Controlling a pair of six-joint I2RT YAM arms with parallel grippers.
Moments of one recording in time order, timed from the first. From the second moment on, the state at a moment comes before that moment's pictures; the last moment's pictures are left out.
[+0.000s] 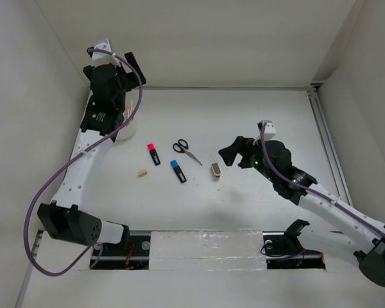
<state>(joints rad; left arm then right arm) -0.23 1.38 1.49 -0.15 -0.37 -0.23 0.69 0.93 0.69 -0.01 0.11 0.61</state>
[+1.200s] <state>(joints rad) -0.20 0.97 0.99 -0.43 0.25 -0.47 0.83 1.82 1.12 -0.38 0.32 0.52</state>
